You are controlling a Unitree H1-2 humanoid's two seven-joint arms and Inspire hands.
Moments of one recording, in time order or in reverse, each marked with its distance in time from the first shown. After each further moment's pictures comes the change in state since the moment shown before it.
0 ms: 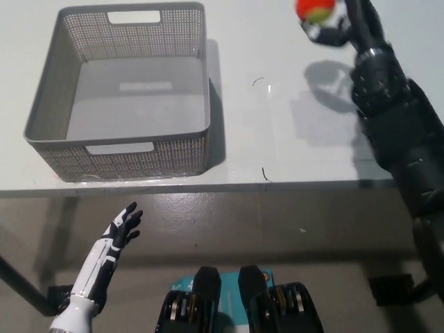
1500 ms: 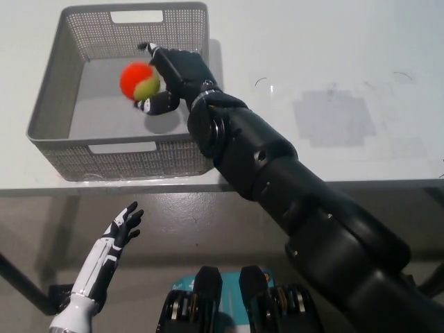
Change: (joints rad) left_arm -0.005 0.005 -0.003 -0.002 0.010 0.005 -0.006; right_arm -0.174 0.355 0.398 0.385 -0.144 -0.030 0.033
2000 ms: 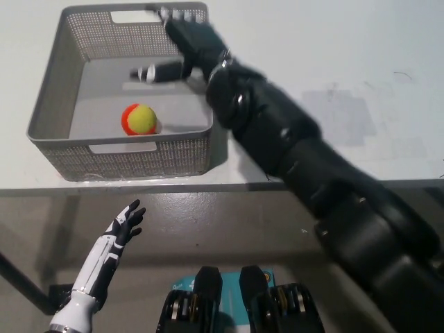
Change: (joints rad) left_arm -0.008 0.004 -0.001 0.000 0.000 0.002 -0.011; right_arm 0.009 -0.113 -0.065 -0.218 0.006 -0.014 0.048
